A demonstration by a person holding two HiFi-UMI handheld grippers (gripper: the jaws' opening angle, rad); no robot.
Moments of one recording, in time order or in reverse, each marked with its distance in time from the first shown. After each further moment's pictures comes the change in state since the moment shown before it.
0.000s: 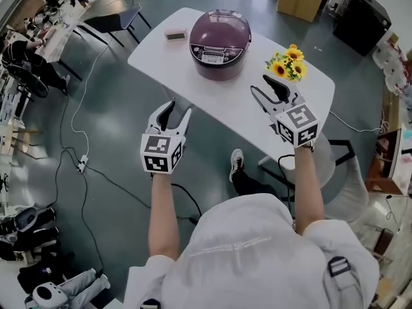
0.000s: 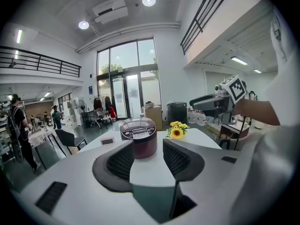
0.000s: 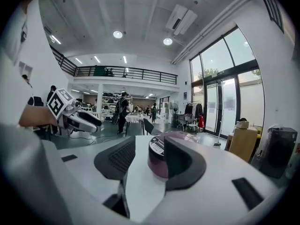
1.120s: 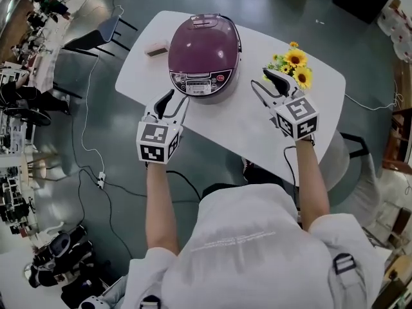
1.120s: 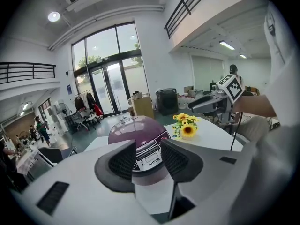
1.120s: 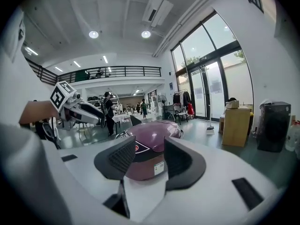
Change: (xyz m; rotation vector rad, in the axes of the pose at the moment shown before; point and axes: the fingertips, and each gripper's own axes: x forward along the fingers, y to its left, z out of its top) left arm 0.185 0.039 0.059 0.185 0.150 -0.150; right arm 0.087 -0.141 -0.055 0.203 0.062 -0.091
